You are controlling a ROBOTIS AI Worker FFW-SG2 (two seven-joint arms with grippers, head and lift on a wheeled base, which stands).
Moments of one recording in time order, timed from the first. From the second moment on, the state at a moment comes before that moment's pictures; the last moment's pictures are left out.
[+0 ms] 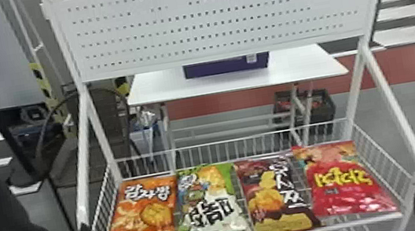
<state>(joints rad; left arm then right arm) 0.77 0.25 0.03 -2.45 0.16 0.06 0.27 0.80 -0.39 -0.22 -2.29 -0.39 -0.06 0.00</state>
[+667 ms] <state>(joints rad) 0.78 0.24 0.03 -2.46 0.15 0.07 0.27 0.79 -0.40 -0.22 -2.28 -0.40 -0.07 0.00</state>
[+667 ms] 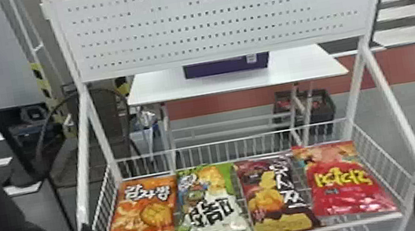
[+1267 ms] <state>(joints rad) 0.78 0.24 0.00 -2.45 0.12 0.08 0.27 0.36 -0.35 0.01 -1.90 -0.32 0.04 -0.01</state>
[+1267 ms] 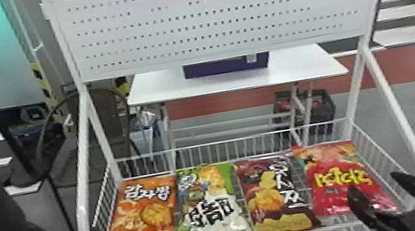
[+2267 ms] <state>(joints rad) 0.74 0.25 0.01 -2.40 0.13 0.08 0.27 0.09 -0.33 0.09 -1.62 -0.28 0.20 -0.04</state>
